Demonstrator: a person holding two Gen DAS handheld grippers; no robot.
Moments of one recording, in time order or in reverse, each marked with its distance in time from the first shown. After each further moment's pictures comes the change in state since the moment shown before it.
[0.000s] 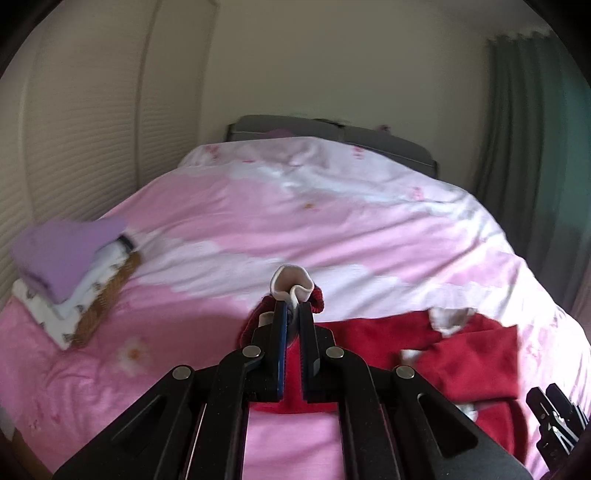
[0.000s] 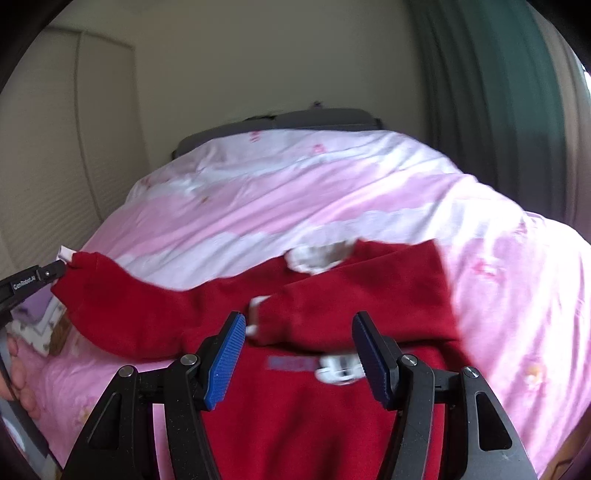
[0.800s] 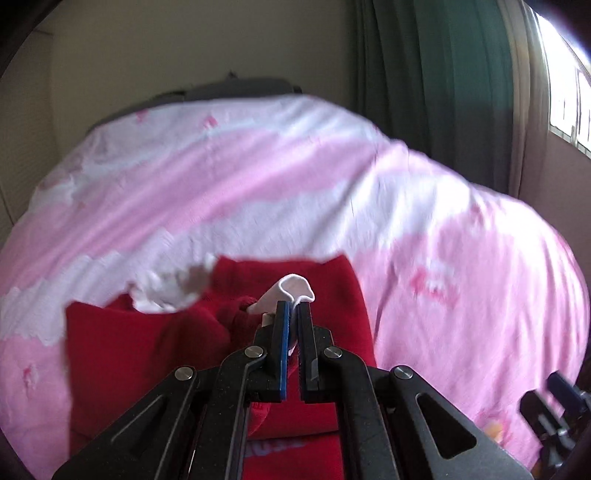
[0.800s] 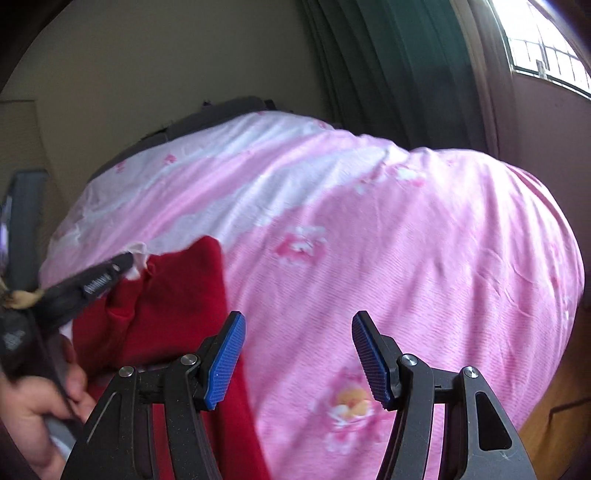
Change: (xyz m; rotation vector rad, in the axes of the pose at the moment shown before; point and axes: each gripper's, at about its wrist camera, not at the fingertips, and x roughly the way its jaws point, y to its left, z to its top) left arm 0.097 -0.354 -0.083 0.389 0.189 -0.269; right arm 0.015 -0.241 -0.013 0.256 0.093 -0.194
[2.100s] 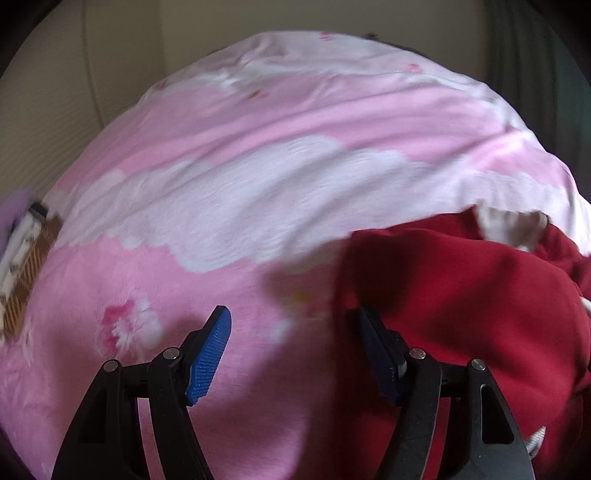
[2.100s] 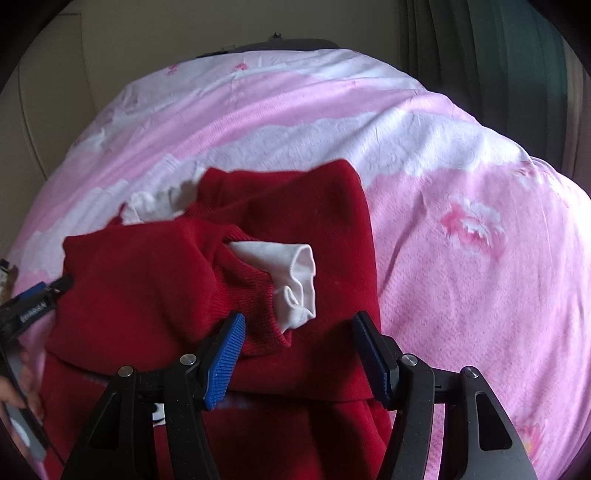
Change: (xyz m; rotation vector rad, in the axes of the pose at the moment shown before) left arm 0.027 0.276 -0.083 -0.322 0.142 0.304; right arm 0.111 0.143 -0.018 -0.284 0.174 0.057
